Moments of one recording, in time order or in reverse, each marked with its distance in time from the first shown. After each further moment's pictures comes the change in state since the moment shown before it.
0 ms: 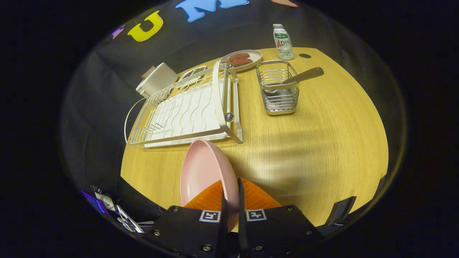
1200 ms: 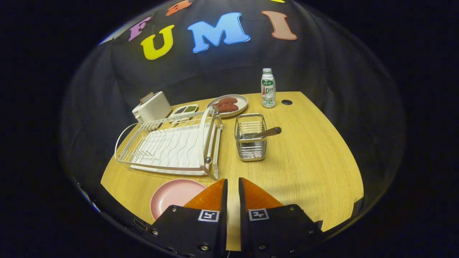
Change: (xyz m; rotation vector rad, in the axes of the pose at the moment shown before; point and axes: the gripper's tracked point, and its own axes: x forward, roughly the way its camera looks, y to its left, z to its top) arm -0.060 -0.043 0.064 -0.110 -0.423 -0.165
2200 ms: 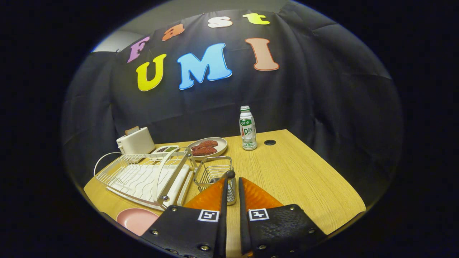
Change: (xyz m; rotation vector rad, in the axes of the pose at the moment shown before) arm 0.064 -0.069 0.053 0.001 -0.380 -0.036
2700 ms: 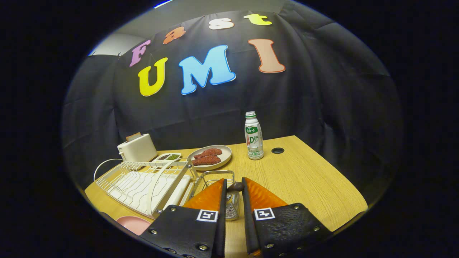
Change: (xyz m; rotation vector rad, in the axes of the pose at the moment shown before) arm 0.039 0.004 0.022 0.026 -0.054 0.070
